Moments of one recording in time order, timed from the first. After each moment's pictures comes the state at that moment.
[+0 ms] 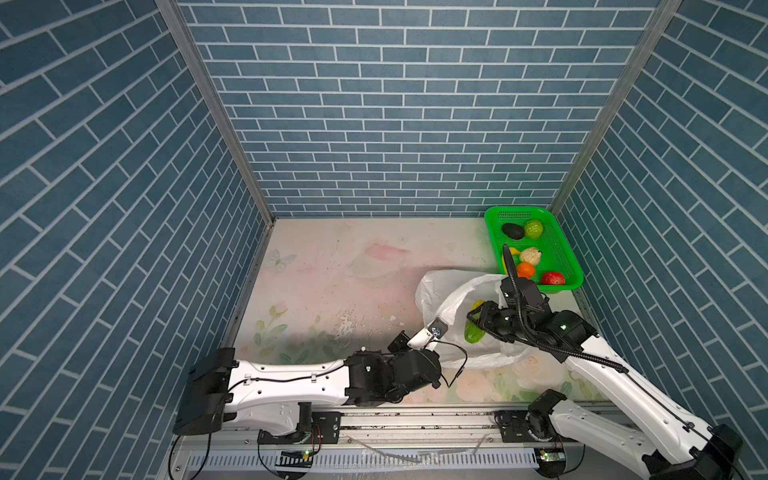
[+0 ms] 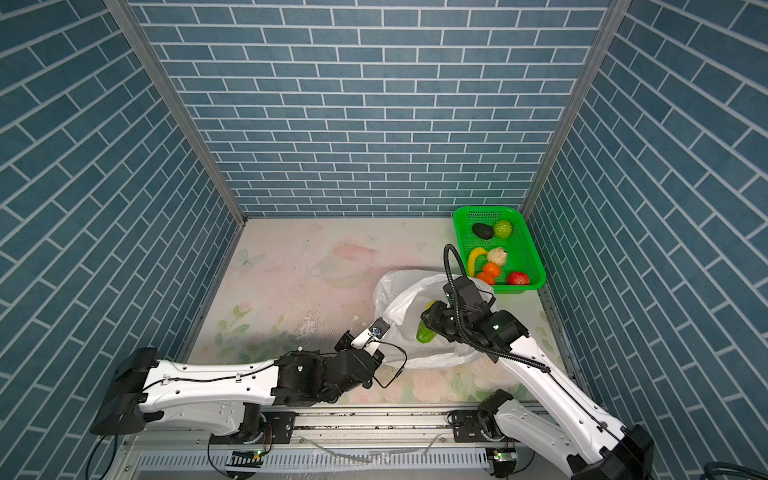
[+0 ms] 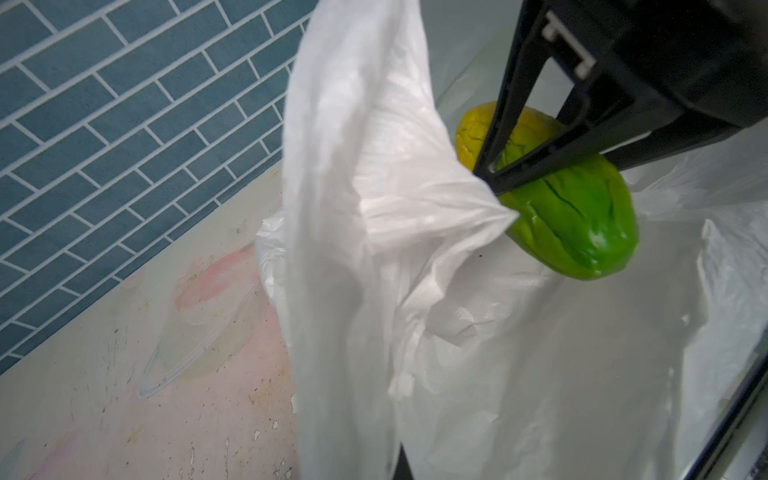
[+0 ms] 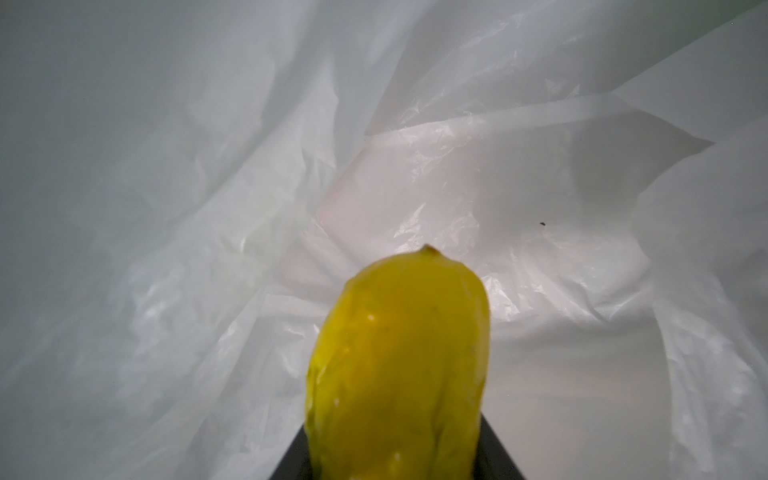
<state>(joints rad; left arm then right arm) -1.42 1.26 0.85 -0.27 -0.76 -0.23 0.64 0.94 0.86 -0.80 -0.15 0.94</state>
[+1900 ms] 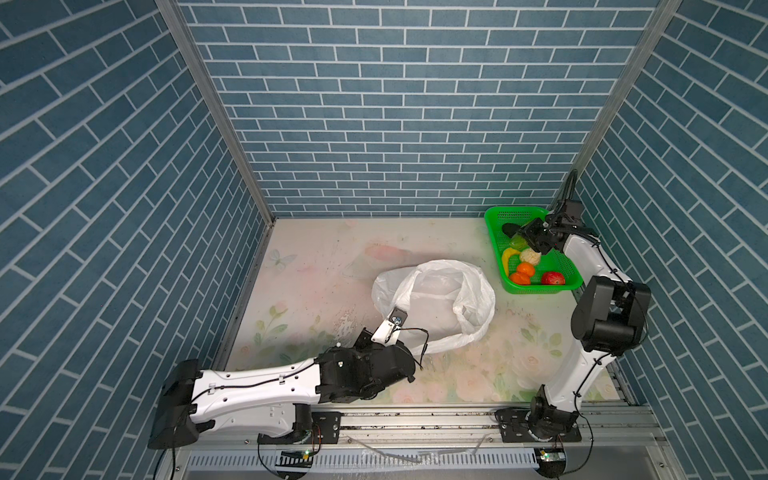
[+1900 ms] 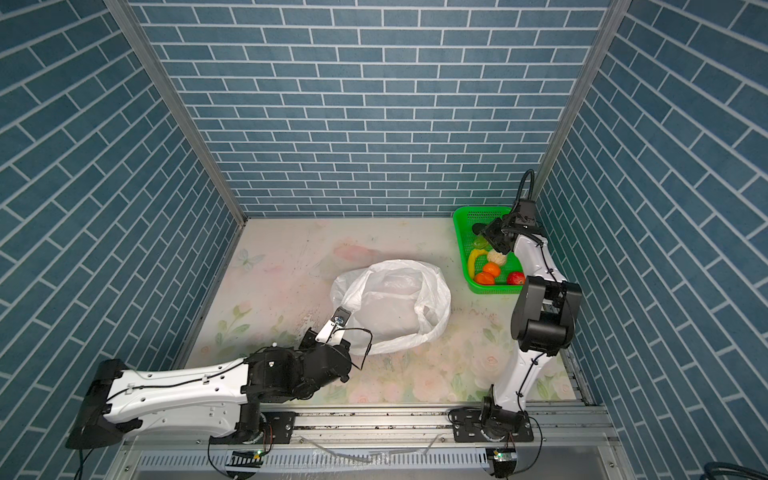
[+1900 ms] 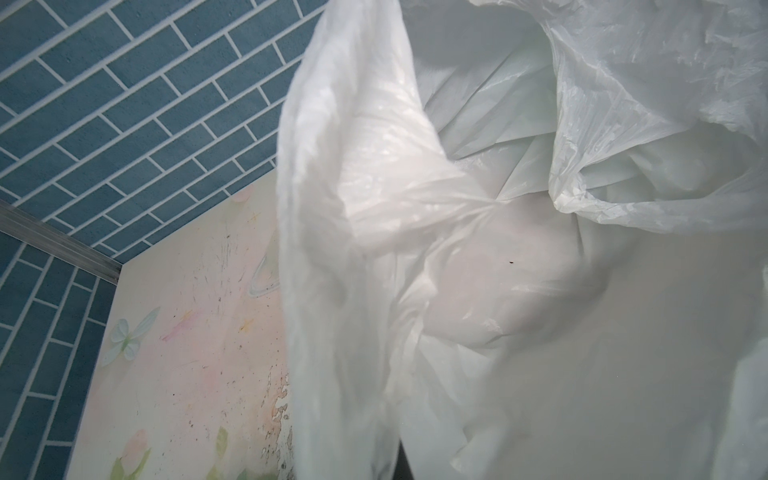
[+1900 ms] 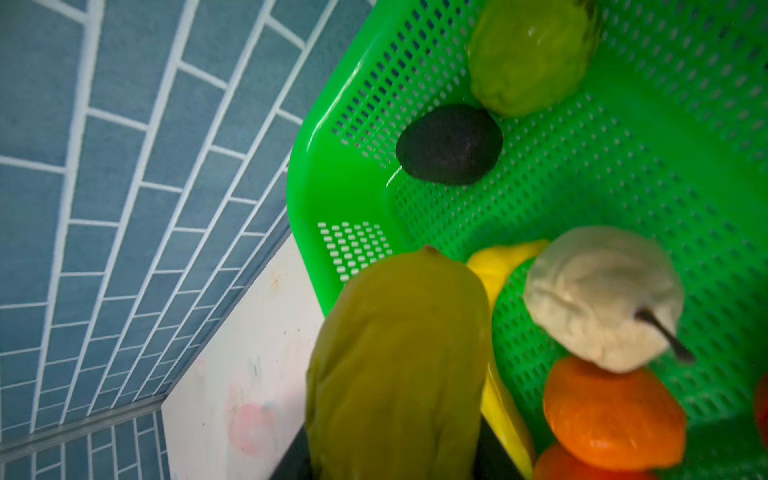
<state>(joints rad) -1.36 1.07 0.79 -0.60 -0.91 -0.44 -0.13 1.94 1.64 -0.50 -0.32 0.64</state>
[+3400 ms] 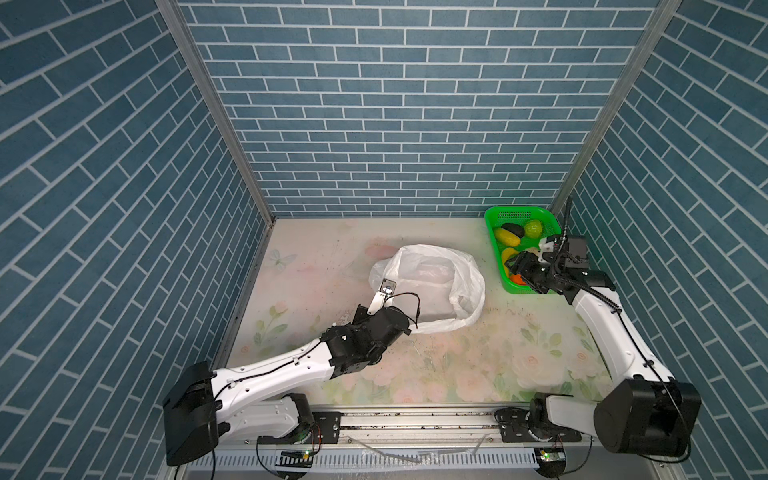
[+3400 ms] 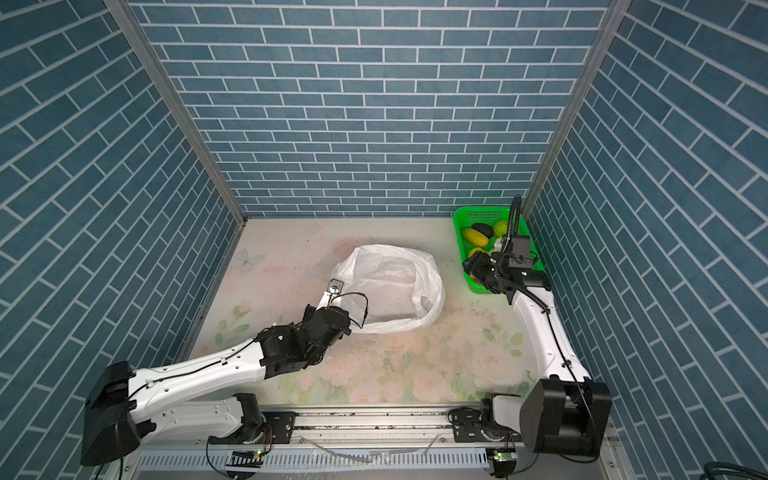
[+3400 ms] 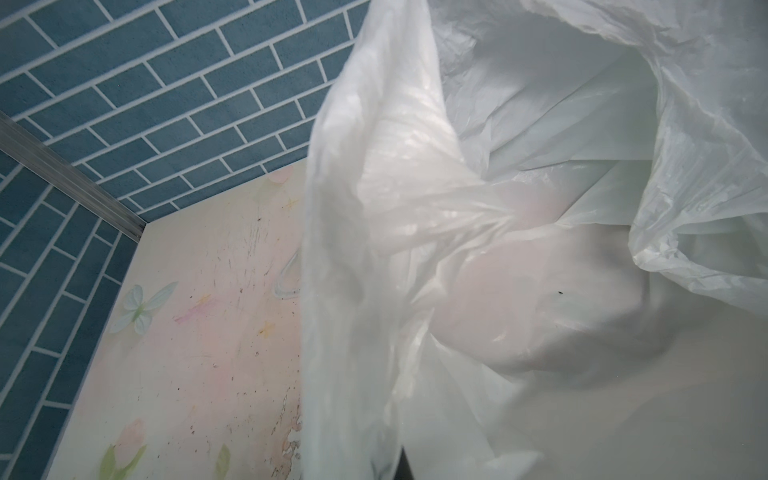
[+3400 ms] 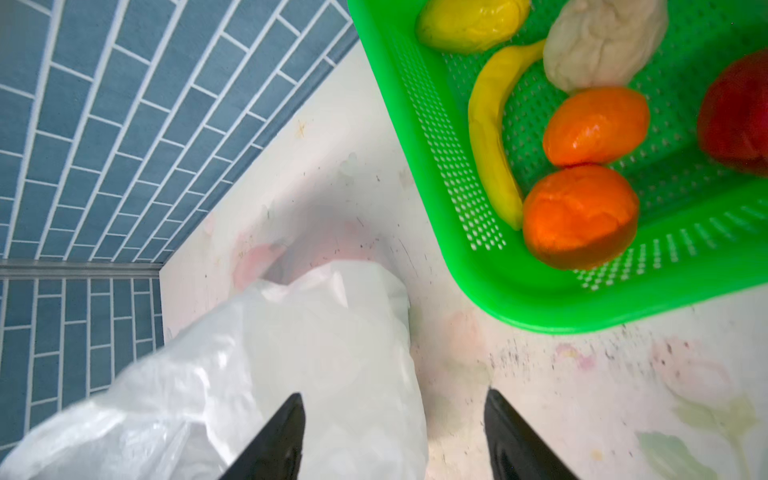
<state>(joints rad) -1.04 1.18 0.79 -0.35 -0.79 -0.33 0.02 1.21 1.05 -0.66 -0.33 0.58</state>
